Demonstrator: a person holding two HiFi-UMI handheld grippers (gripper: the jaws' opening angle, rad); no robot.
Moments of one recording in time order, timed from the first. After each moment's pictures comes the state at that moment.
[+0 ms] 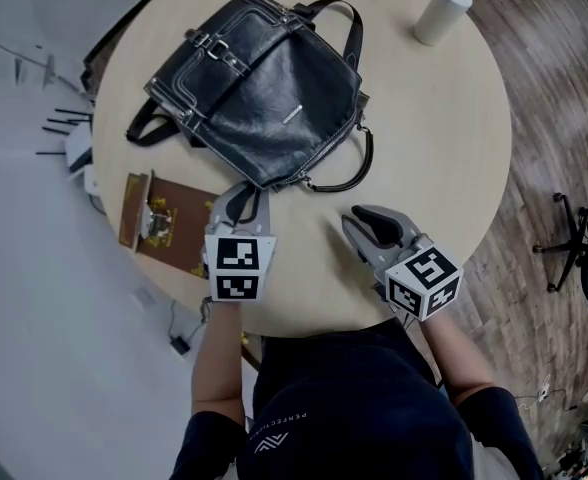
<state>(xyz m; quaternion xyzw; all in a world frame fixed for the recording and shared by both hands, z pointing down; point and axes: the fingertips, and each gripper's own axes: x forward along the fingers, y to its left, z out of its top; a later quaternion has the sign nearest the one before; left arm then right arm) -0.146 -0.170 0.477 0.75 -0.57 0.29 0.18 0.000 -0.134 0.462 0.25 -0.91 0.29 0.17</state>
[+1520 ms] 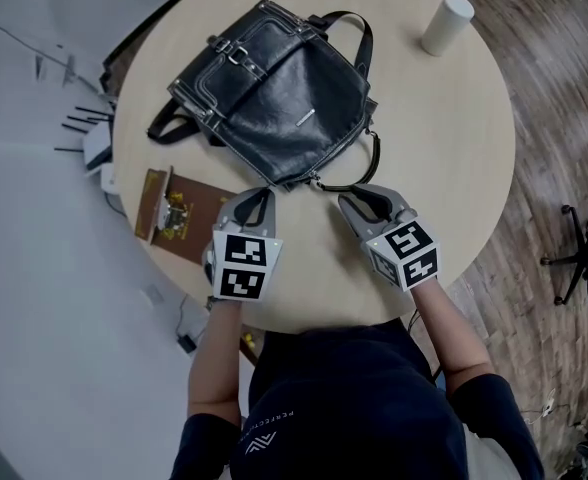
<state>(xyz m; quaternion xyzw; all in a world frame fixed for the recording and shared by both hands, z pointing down) -0.149 -0.150 0.466 0.74 -0.55 0.34 0.19 -0.024 -0.164 0.483 0.25 -0.92 0.21 0.23</state>
